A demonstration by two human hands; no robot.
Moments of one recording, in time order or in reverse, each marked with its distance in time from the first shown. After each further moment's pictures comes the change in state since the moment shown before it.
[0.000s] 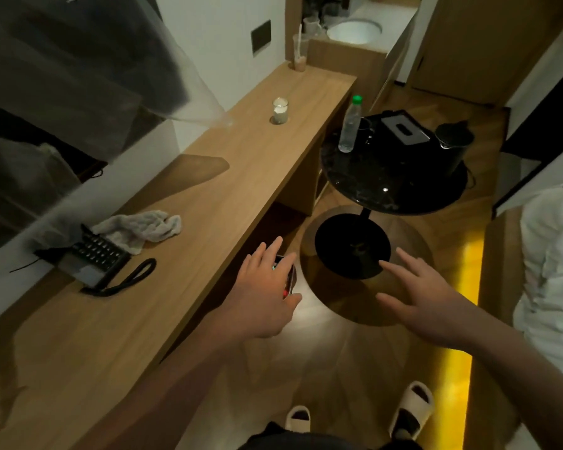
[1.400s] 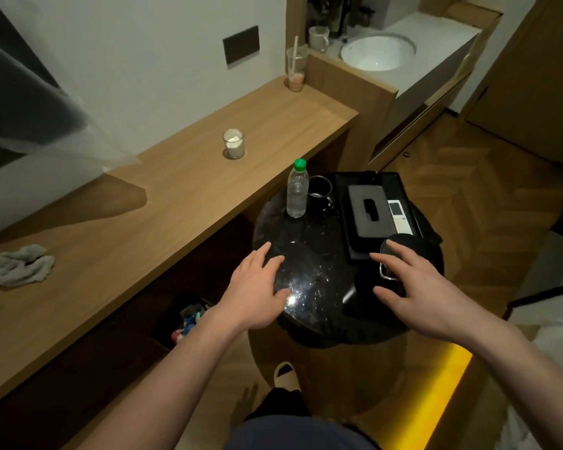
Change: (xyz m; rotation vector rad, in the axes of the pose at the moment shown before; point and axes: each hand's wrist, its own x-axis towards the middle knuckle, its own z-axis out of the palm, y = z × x) left_hand 0.454 0.220 -0.002 -0.207 0.019 -0.339; right_hand 0.389 0.278 -0.301 -0.119 -0.078 -0.296
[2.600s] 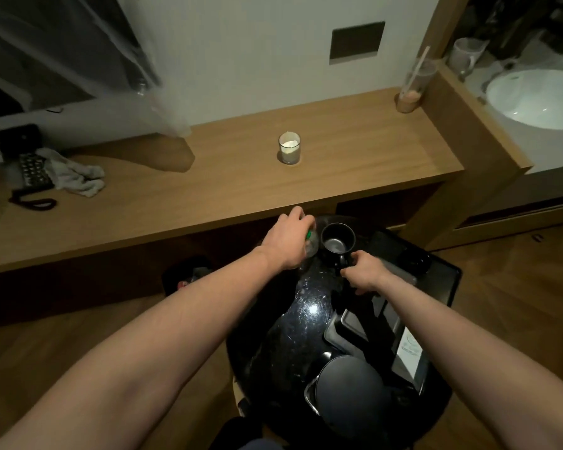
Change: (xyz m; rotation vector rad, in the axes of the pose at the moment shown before) left_hand 0.285 0.087 -0.032 -0.050 0.313 -0.360; right_hand 0.401 0.076 -0.016 0.111 -0.441 0.000
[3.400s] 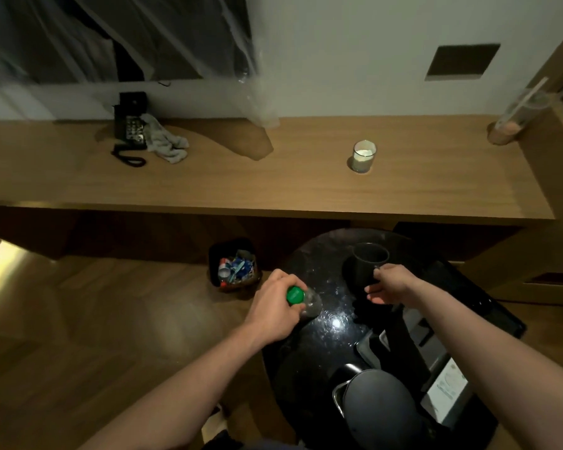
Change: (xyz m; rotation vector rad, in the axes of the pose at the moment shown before) left_hand -0.173 -0.040 0.035 -0.433 0.170 -0.422; right_hand 0.014 -0.036 0.023 0.330 -0.239 0.089
